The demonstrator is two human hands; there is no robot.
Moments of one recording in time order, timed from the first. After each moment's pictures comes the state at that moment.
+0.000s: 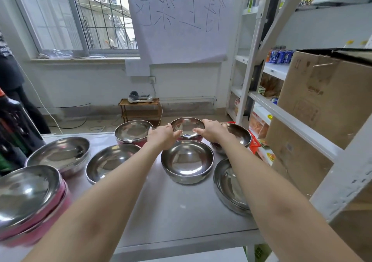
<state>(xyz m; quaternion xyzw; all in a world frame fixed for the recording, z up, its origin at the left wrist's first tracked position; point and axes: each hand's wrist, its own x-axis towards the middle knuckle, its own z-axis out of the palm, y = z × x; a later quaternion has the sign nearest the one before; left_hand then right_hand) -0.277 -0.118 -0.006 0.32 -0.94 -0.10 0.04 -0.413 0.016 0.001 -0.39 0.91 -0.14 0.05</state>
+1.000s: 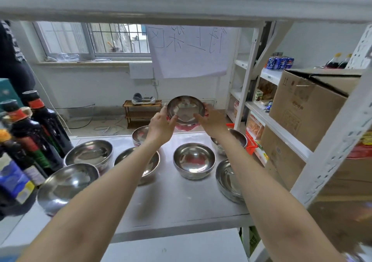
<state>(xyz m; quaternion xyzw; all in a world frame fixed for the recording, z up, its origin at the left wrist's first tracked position) -0.205 -0.095 0.076 0.29 -0.86 -0.28 0.31 -0.338 0.033 0.079 -0.38 0.81 -0.44 -0.02</state>
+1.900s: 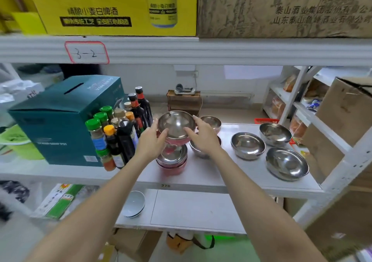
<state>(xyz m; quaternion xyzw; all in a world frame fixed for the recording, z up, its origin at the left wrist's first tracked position) 0.114 -0.126 0.117 0.38 -0.85 -0.23 0.27 -0.048 -0.017 0.121 -0.47 0.78 -0.40 0.06</state>
